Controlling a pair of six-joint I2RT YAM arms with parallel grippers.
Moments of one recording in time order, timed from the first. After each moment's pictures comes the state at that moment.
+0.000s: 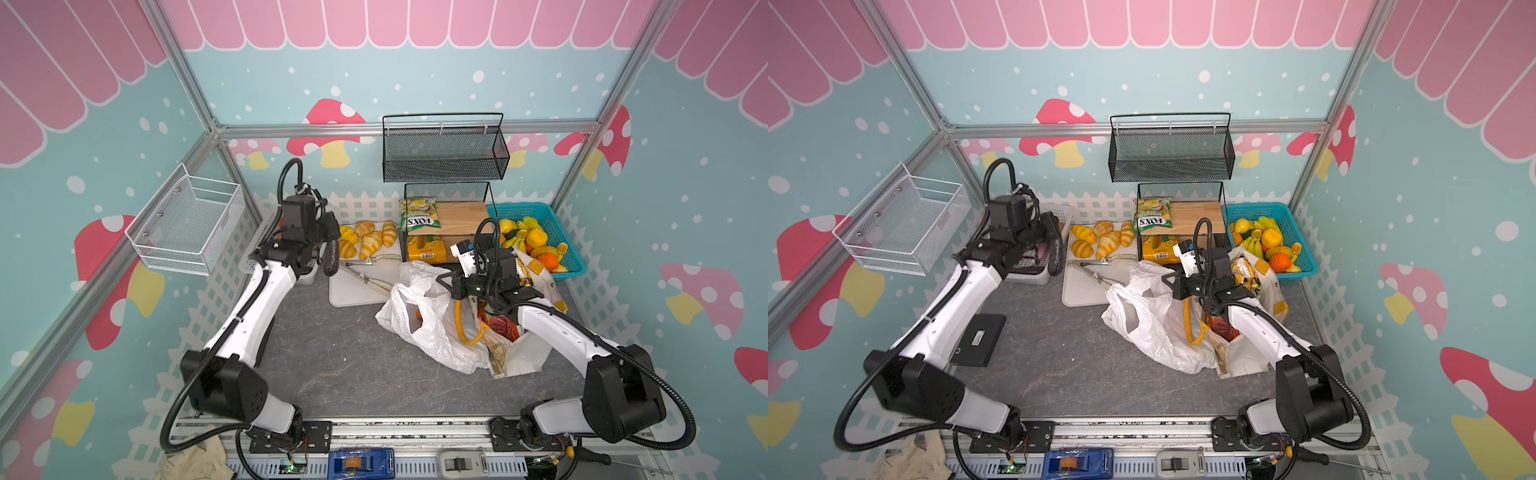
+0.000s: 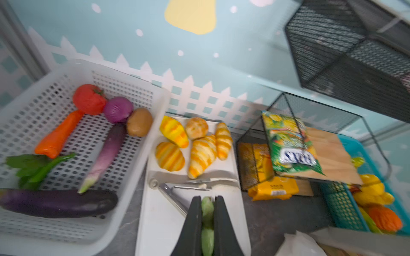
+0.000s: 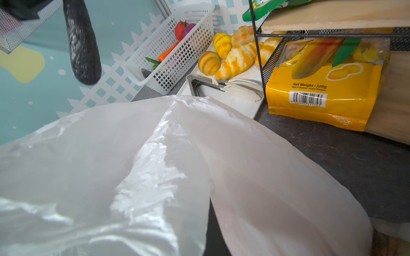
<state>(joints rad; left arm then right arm) -0.23 1.39 1.36 -0.40 -0.01 -0.42 0.32 1.40 0.93 -0.05 -0.60 0.20</state>
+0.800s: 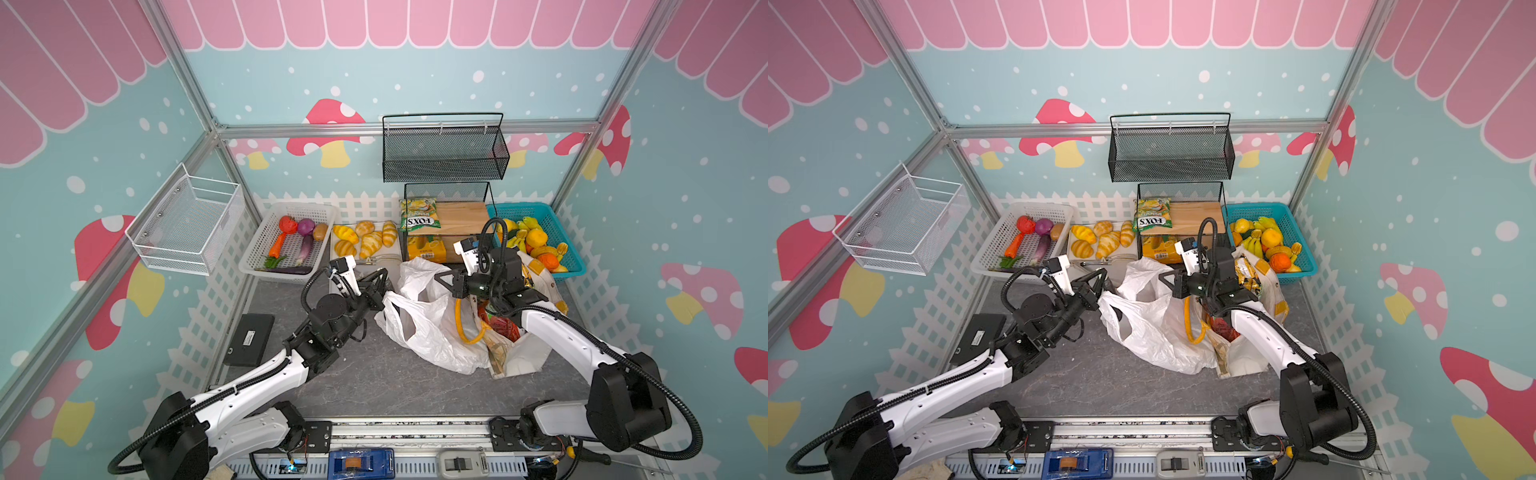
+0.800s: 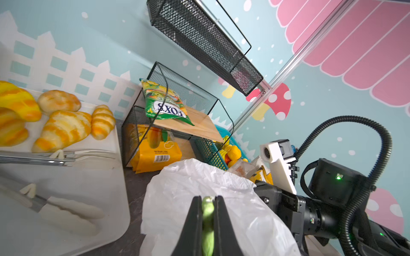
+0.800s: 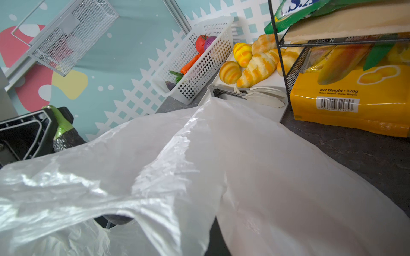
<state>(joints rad) -0.76 1.10 0.63 0.53 -0.20 -0.66 0.32 1.35 0.90 0.02 -0.69 0.32</state>
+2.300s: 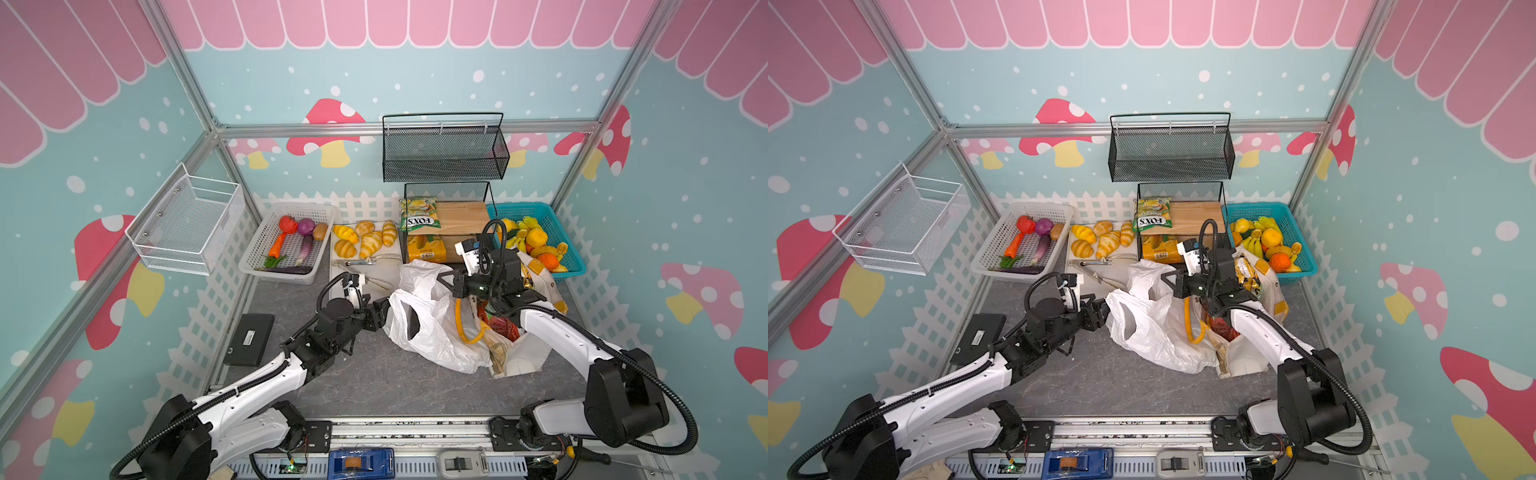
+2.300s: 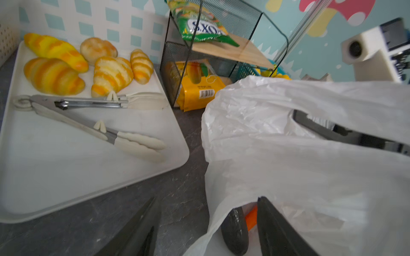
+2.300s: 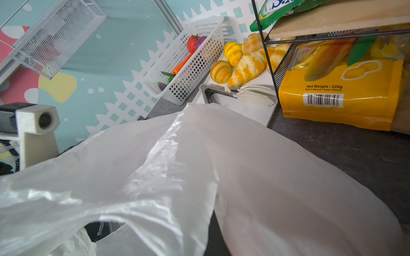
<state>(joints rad) -0.67 1.08 0.57 0.13 -0.07 -0.50 0.30 1.38 0.89 0.04 -0.66 0.31</state>
